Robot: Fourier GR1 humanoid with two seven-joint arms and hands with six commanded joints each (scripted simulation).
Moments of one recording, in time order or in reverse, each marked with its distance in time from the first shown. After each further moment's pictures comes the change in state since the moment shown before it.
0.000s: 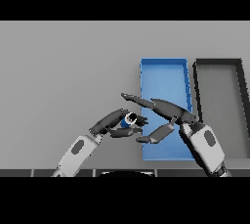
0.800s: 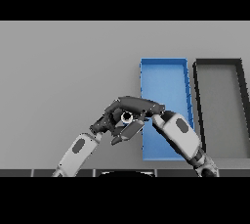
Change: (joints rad) left arm -0.015 -0.014 0.023 0.007 -0.076 -0.024 0.026; right arm -0.227 0.186 0.117 0.189 0.040 0.036 0.060
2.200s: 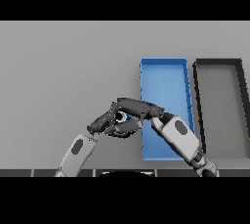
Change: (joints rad) left arm 0.048 -0.033 0.069 0.018 -0.093 -0.088 0.004; right arm 0.014 -0.003 0.031 -0.013 0.032 -0.047 -0.080
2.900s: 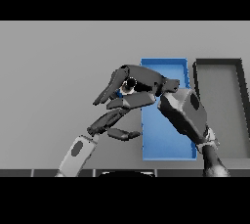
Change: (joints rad) left arm 0.022 -0.008 -0.004 -0.032 0.019 -0.001 0.105; right arm -0.401 -0.067 -0.219 0.049 -0.513 -0.233 0.190
